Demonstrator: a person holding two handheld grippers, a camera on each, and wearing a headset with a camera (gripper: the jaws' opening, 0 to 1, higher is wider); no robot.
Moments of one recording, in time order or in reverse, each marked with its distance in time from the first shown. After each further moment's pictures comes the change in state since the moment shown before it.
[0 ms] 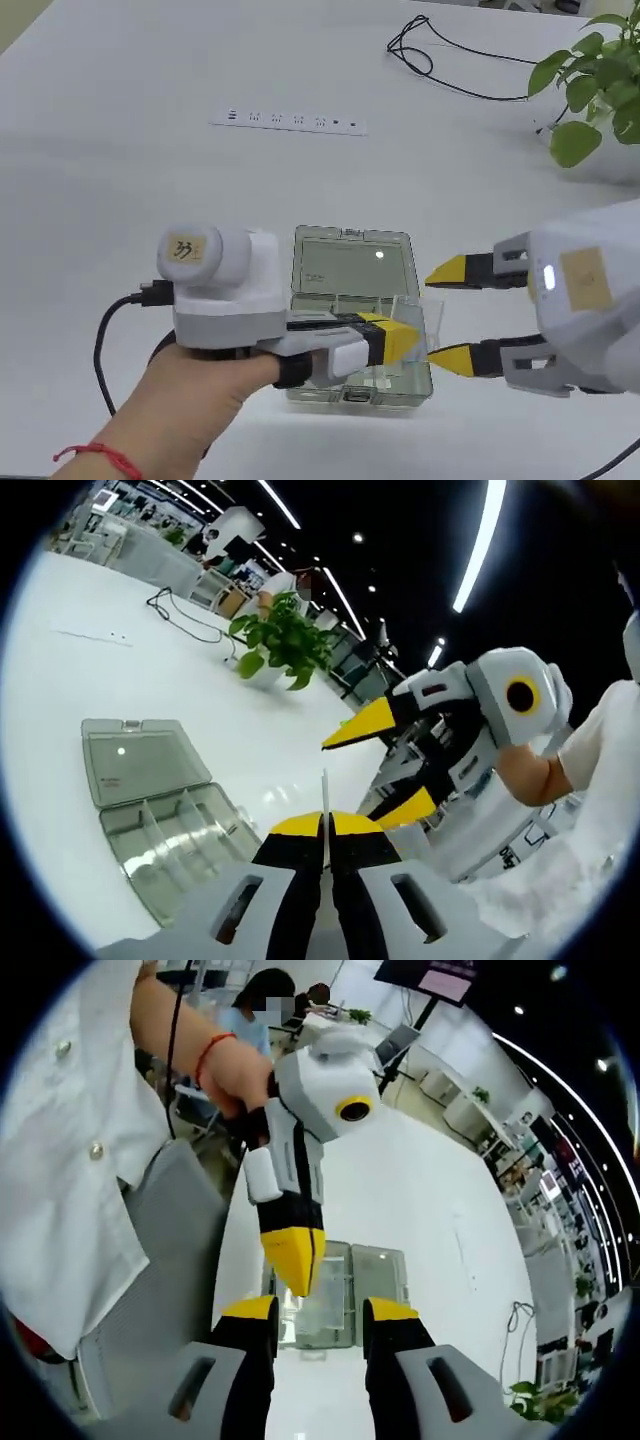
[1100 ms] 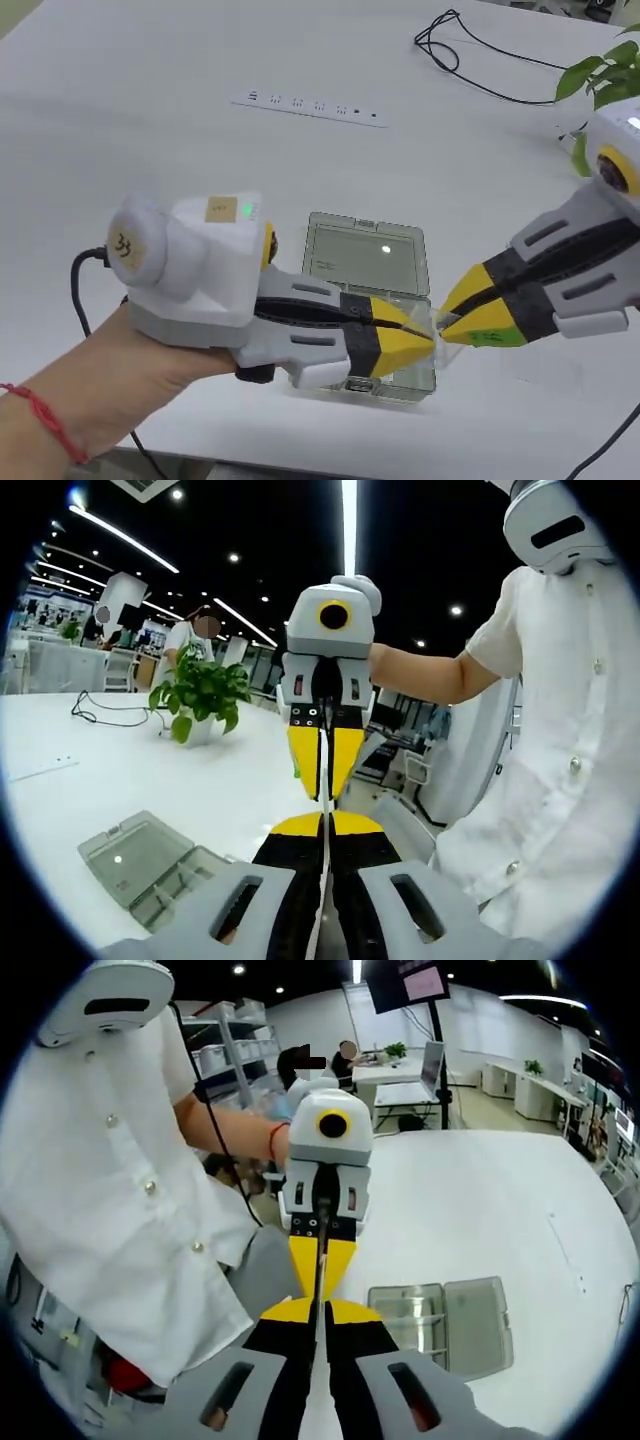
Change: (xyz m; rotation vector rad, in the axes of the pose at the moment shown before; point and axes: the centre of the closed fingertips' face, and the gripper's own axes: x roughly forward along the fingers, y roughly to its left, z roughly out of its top) left arm -0.025 -0.050 0.013 0.393 -0.040 -0.230; right arm -0.016 0.033 0.043 0.202 -0.209 0.504
